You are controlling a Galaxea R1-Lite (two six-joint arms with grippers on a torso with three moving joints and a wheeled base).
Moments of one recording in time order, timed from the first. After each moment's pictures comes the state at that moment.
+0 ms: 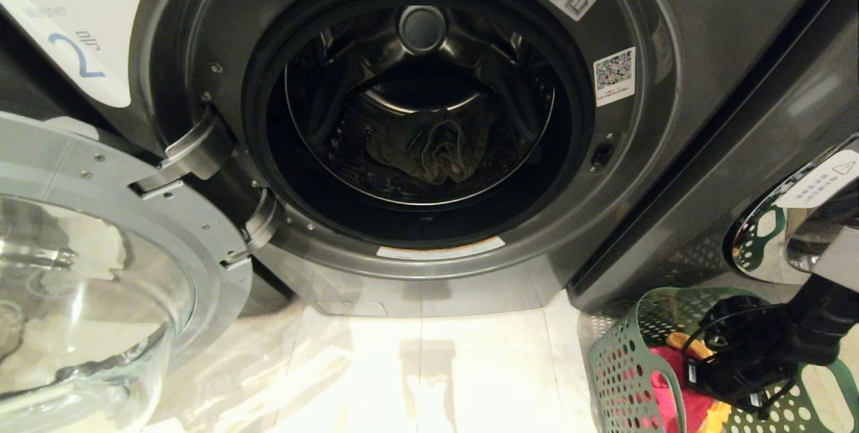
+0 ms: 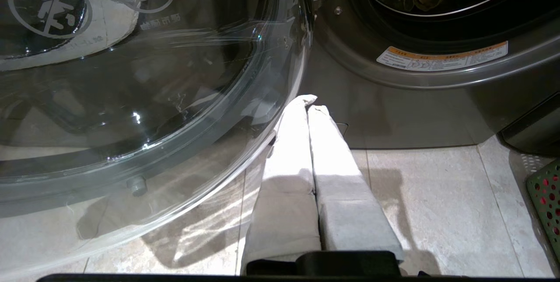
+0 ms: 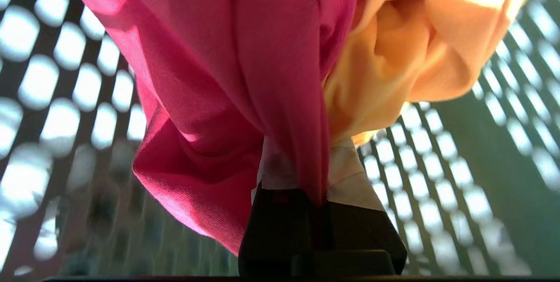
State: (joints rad) left arm 0.00 0.00 0.00 -0.11 0.01 -0.02; right arm -0.33 2.42 -0.94 -0.20 0.09 0.18
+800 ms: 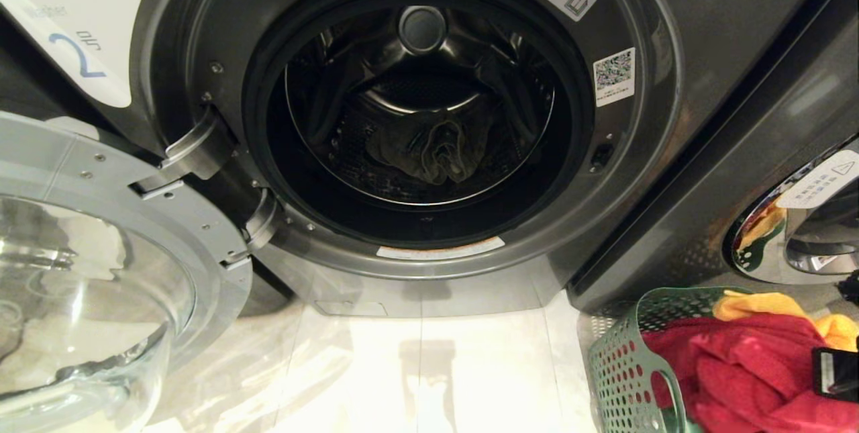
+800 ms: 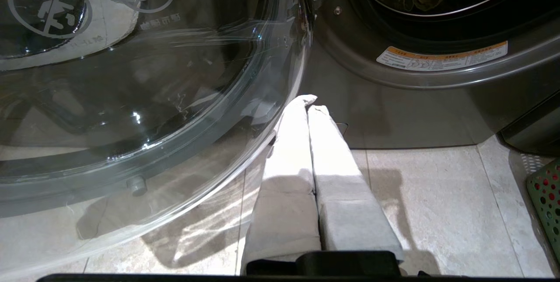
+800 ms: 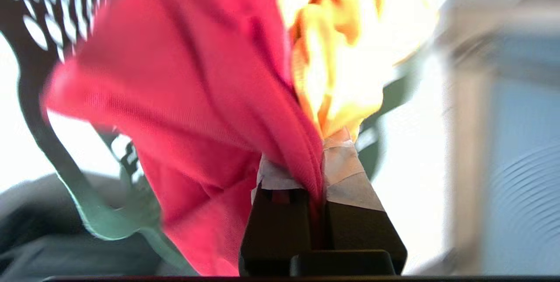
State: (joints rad) left arm 0.00 0.00 0.00 -0.11 0.01 -0.02; right arm -0.34 1.40 -0.45 -0.19 -0.20 -0.01
